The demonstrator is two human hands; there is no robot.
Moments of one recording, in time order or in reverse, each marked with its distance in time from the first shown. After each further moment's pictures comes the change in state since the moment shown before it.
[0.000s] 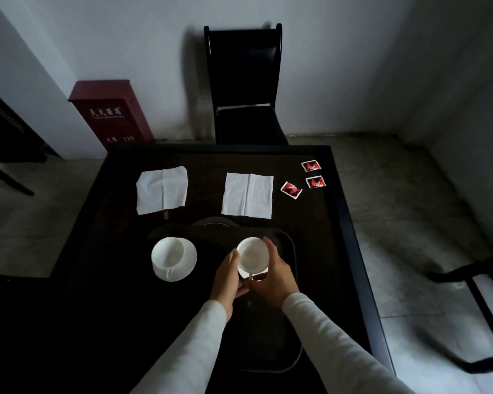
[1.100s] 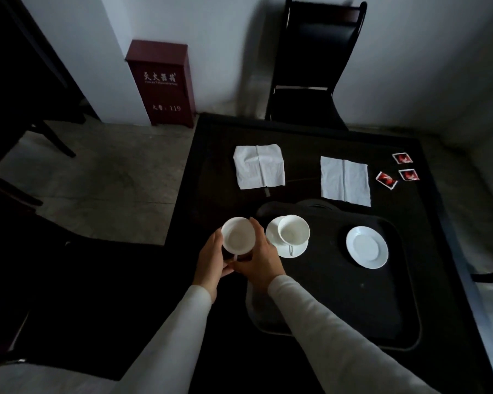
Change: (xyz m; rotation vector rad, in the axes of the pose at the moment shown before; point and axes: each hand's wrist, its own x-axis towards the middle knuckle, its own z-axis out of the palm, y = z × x) left_hand 0.024 0.050 -0.353 -0.123 0.086 0.033; right_hand 0.000 -0.209 0.291 0.003 -0.066 -0.067
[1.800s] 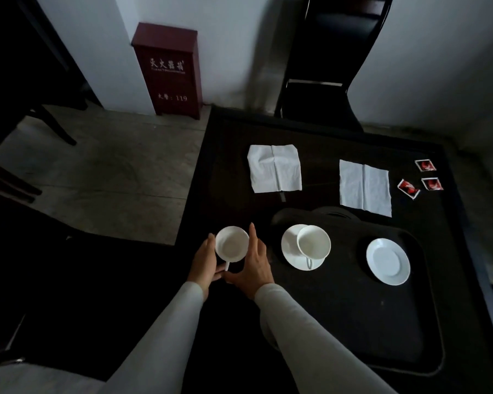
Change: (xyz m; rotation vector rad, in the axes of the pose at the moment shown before) left_hand 0.066 0.003 -0.041 0.094 0.042 -0.101; right_hand 0.036 -0.003 0.059 -0.120 -0.075 0.119
